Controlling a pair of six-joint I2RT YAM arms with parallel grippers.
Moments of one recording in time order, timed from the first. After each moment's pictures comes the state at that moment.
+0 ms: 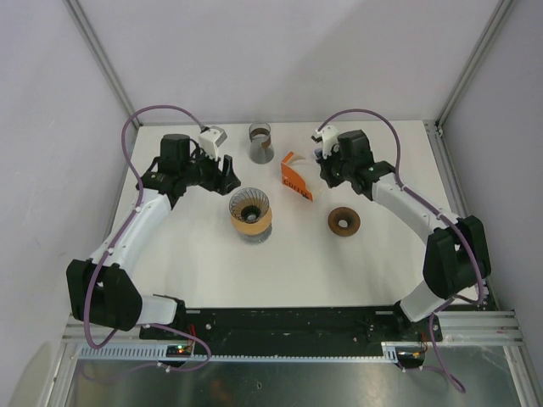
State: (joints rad) left arm -0.20 1.34 1.14 -0.43 0.47 0.10; right arm 0.44 1.60 1.26 -0.29 -0.15 -0.15
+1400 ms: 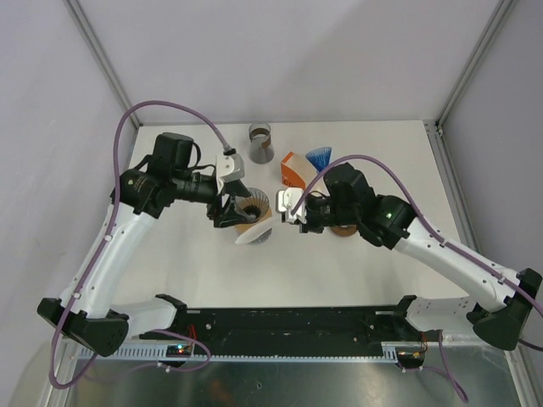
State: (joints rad) left arm -0.41 1.19 1.46 -1.02 0.92 0.58; right arm 0.89 1.20 1.25 -0.56 -0.41 -0.64
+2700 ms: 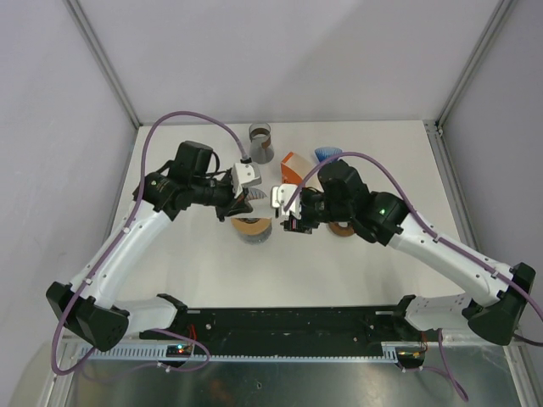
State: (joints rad) left arm -0.48 1.22 1.32 -0.92 0.67 0.60; right arm 0.90 1.25 1.29 -0.54 -0.37 -0.65
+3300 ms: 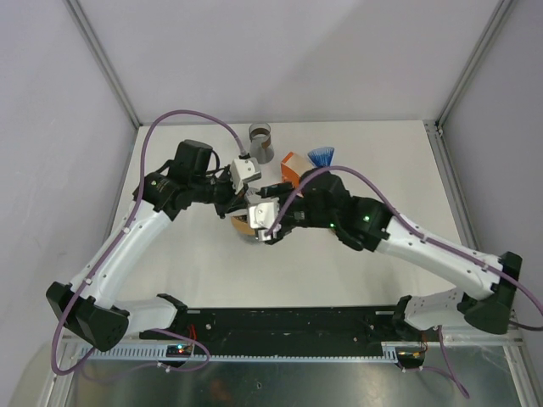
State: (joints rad) left arm -0.48 1.22 1.32 -0.88 0.57 0.52; right arm 1.05 1.28 1.34 -0.39 -0.22 -0.86
